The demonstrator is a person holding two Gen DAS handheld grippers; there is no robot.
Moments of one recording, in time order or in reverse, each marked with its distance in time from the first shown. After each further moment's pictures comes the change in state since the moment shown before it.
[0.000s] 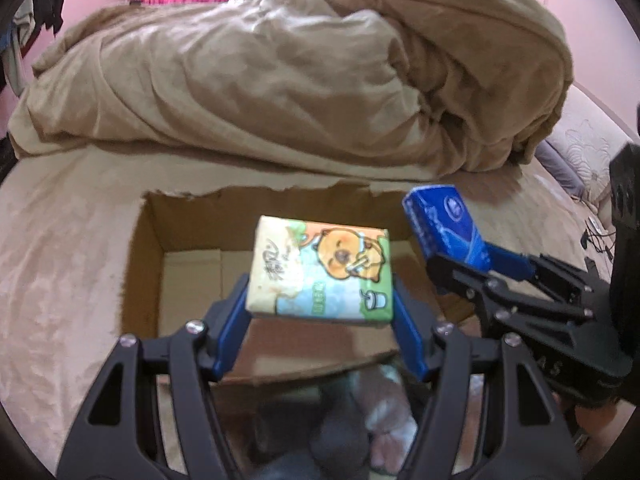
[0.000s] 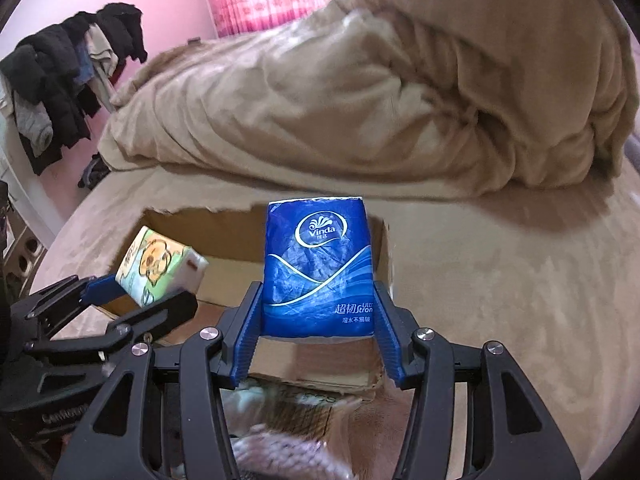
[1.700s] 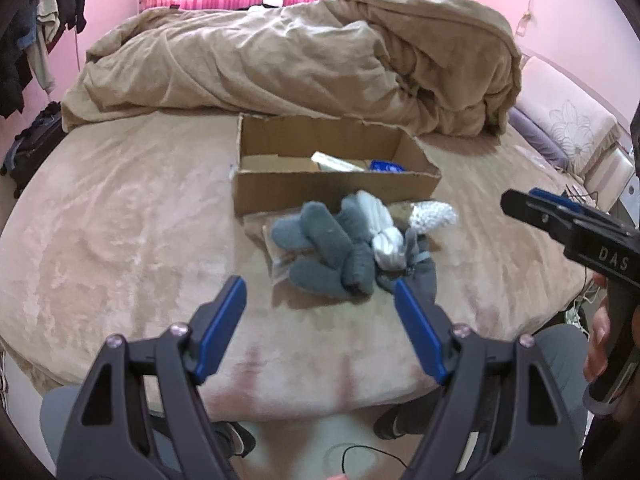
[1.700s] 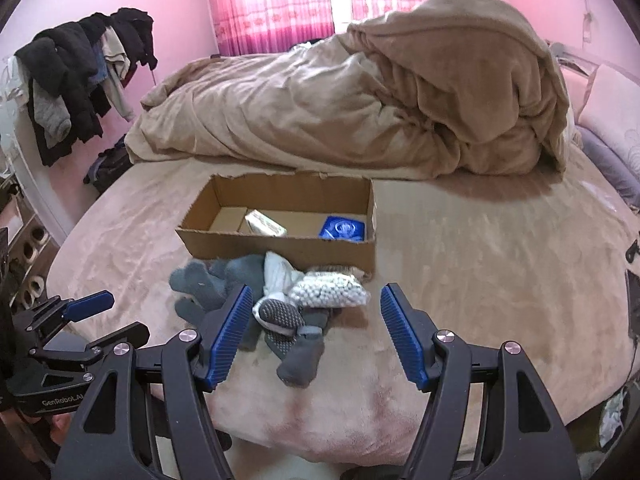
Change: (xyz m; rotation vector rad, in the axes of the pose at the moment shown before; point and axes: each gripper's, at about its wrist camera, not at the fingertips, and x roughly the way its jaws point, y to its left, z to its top) left arm -0.155 0.011 -0.125 0.013 -0.001 0.036; right arm -0.148 0.046 -0.079 -0.014 -0.061 -0.059
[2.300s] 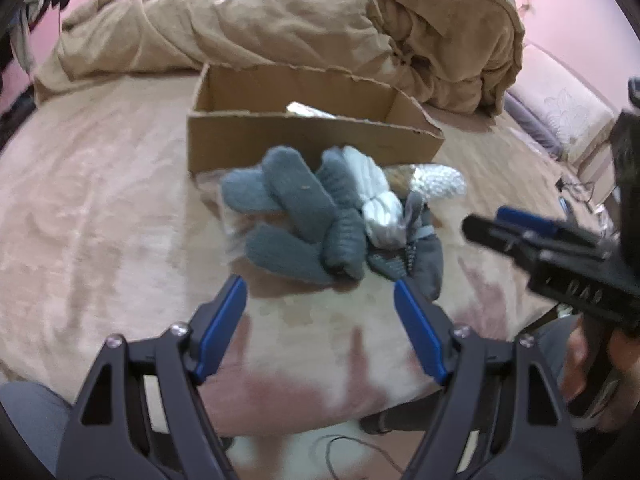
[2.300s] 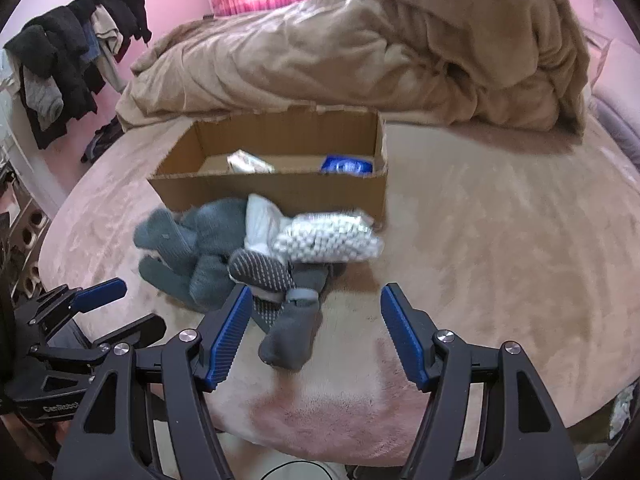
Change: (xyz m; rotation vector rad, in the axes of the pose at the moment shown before) left arm 0.063 -0.005 -0.018 -0.025 0.077 -0.082; right arm 0.064 -0.011 -0.034 0.016 0.129 0.036
